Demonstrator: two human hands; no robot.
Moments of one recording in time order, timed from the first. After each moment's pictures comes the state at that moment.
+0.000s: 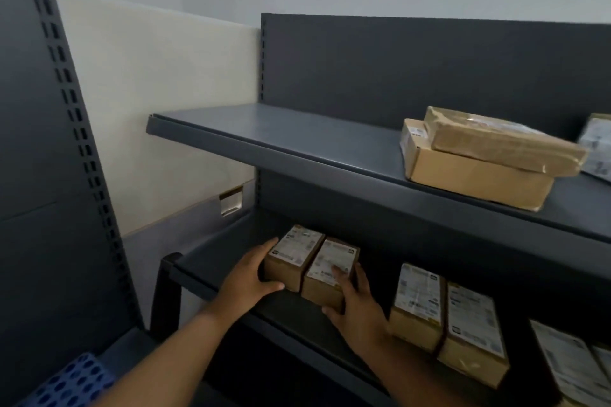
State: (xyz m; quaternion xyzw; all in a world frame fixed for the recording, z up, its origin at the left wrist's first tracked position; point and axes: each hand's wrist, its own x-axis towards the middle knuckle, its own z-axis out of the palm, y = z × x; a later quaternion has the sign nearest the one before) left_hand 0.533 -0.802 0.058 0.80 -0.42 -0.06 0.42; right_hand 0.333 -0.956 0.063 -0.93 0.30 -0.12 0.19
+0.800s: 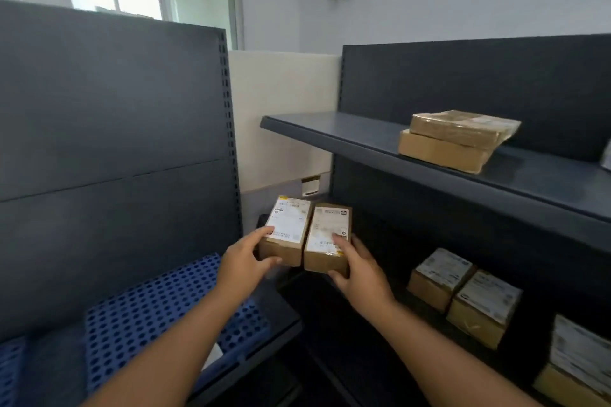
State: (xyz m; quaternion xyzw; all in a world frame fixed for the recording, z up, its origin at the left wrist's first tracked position) left_hand 0.360 -0.648 0.119 0.86 -0.19 0.13 0.45; right_hand 0.257 -0.873 0.125 -0.94 0.05 -0.19 0.28
